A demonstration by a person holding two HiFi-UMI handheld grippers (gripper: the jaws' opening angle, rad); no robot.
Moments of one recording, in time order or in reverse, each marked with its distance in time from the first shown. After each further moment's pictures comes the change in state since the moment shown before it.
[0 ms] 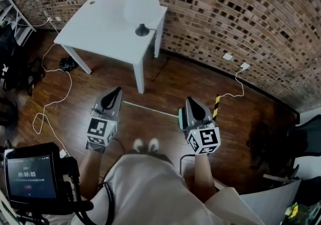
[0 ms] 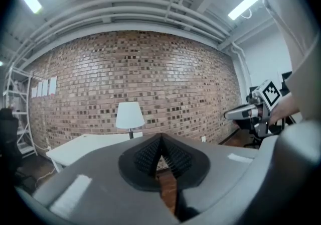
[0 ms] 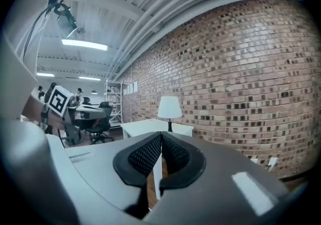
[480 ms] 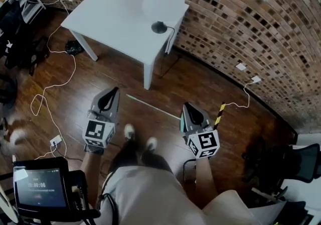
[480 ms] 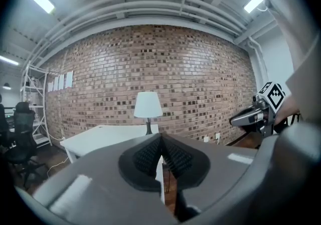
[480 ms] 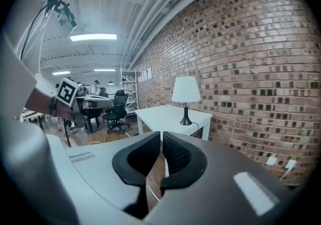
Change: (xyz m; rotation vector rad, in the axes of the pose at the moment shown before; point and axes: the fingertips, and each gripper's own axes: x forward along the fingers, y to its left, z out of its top) left arm 0.012 0.063 -0.045 -0.063 0.062 0.154; right arm 0.084 0.017 -0.049 -0.032 0.161 0.198
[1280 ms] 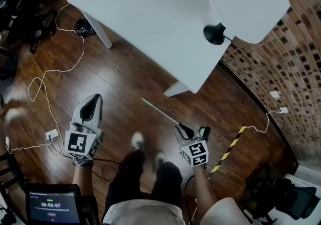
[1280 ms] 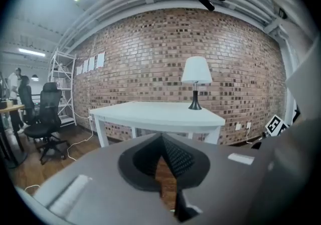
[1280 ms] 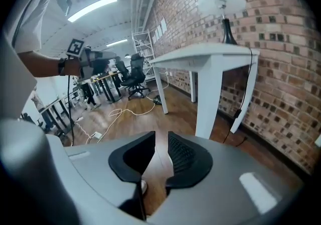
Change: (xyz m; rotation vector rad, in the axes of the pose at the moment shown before) left arm 0.044 0.217 -0.189 -0.120 0.121 0.270; right arm 0.253 0.057 -0.273 0.025 0.421 0.295
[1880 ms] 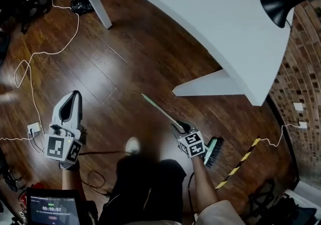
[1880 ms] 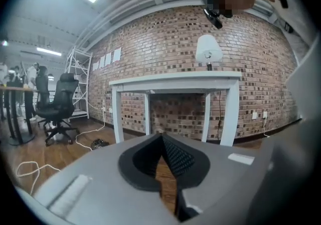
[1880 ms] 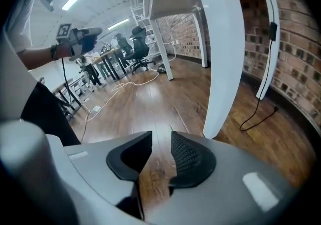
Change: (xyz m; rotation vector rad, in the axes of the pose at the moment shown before) left arm 0.042 0.064 -0.221 -0.059 -0.052 0.147; right arm 0.238 -0.067 -0.232 -0.053 0.228 0.127
